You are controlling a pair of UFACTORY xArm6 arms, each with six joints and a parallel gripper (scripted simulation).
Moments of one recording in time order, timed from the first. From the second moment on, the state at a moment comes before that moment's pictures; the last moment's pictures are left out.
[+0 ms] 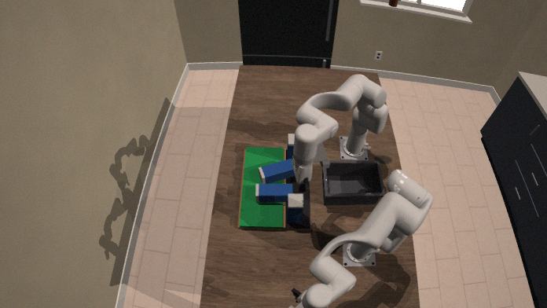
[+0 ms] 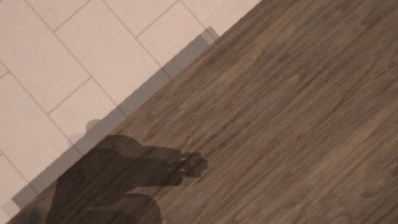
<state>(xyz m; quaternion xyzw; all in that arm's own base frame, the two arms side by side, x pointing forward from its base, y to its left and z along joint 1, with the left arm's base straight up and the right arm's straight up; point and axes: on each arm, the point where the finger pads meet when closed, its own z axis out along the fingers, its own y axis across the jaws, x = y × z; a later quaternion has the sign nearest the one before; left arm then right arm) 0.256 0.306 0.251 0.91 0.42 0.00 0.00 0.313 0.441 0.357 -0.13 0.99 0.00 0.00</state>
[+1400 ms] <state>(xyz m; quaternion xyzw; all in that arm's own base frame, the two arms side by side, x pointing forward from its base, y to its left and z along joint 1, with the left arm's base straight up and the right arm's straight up) 0.256 0.306 0.251 0.91 0.42 0.00 0.00 0.362 0.357 0.357 -0.20 0.98 0.00 0.00</state>
